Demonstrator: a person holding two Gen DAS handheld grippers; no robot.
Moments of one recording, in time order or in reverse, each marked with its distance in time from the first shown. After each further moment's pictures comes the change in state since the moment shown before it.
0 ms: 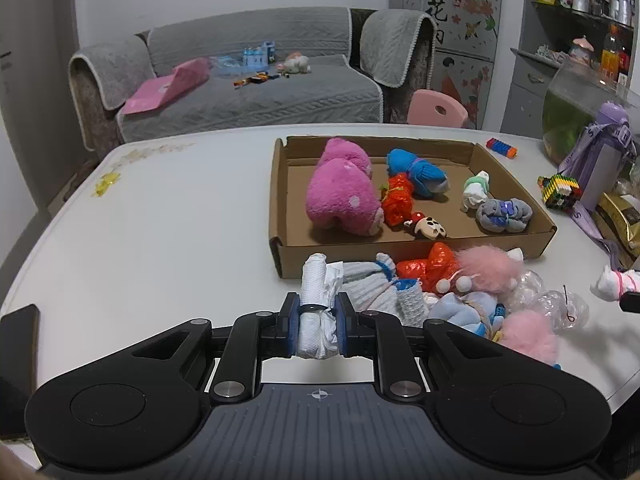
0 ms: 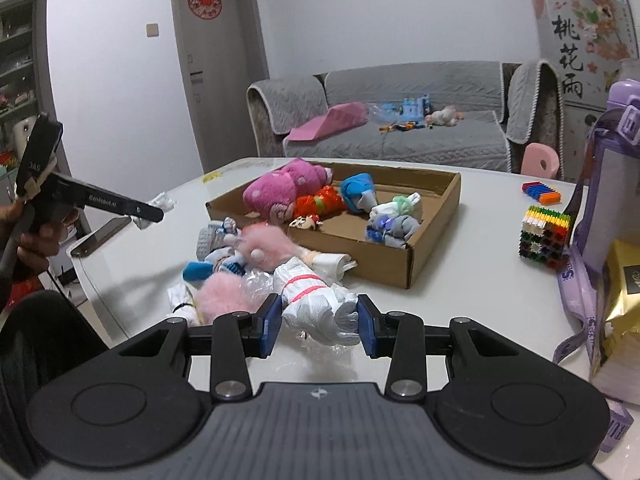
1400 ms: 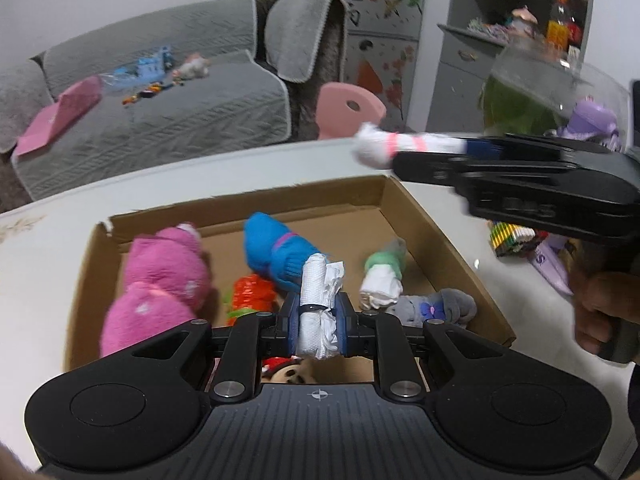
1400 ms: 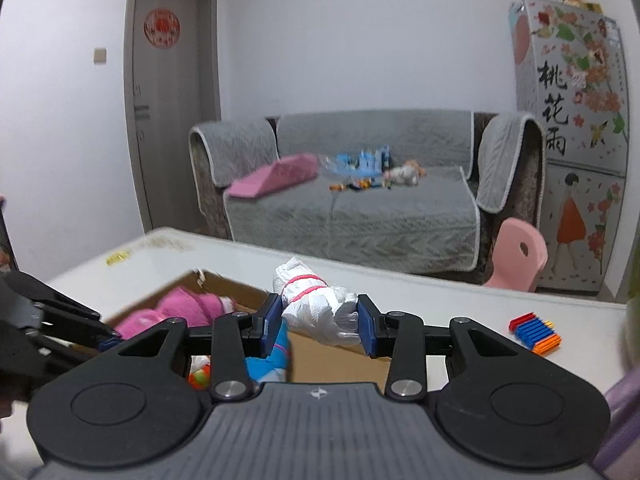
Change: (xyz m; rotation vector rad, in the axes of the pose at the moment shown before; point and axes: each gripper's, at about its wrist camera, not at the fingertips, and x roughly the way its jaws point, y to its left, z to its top) left arm 0.127 -0.108 0.102 0.131 0.040 -0.199; right arm 0.136 -0.067 0.113 -0.044 -0.109 -0.153
